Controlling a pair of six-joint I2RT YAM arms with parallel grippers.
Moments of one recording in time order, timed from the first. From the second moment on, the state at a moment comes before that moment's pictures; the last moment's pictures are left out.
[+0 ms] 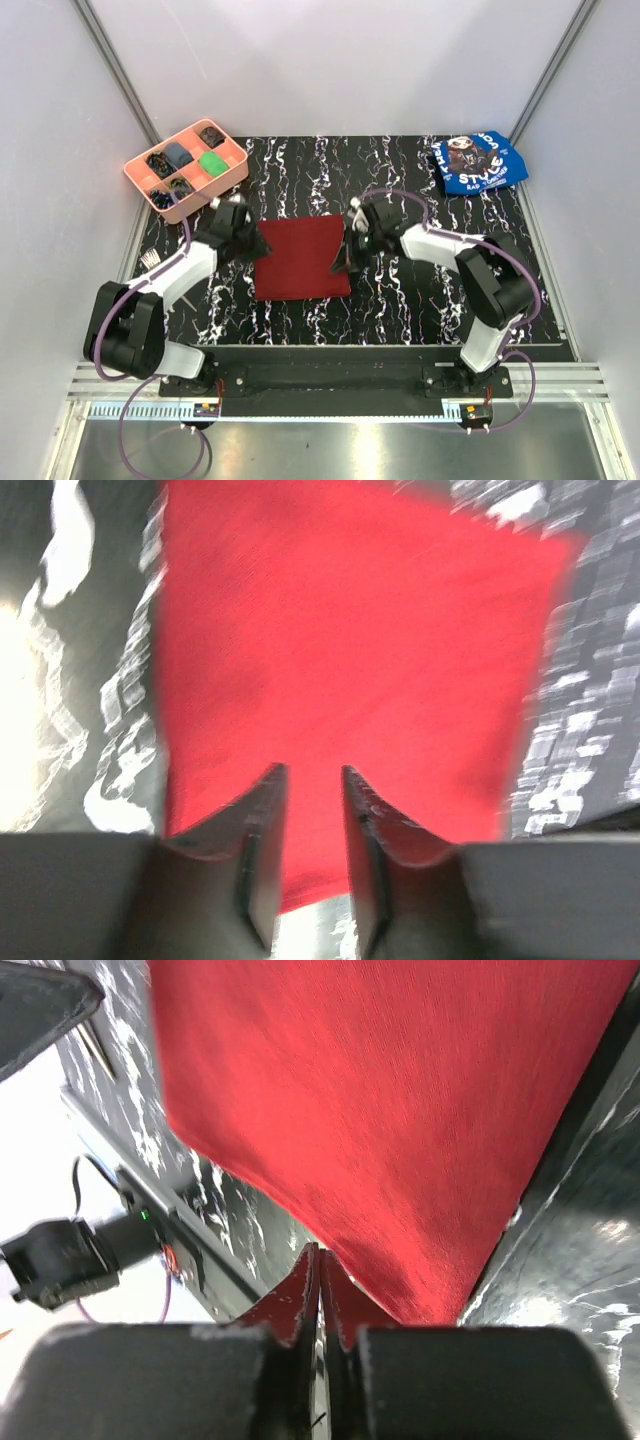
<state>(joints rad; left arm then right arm) -0.31 1.39 0.82 -0.30 0.08 -0.69 0.56 1.76 1.05 -0.19 -0.56 0.65</state>
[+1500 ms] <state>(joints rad) -0.69 1.28 0.48 -0.16 0.16 -0.93 0.39 1.75 0.81 -0.06 -0.51 0.71</state>
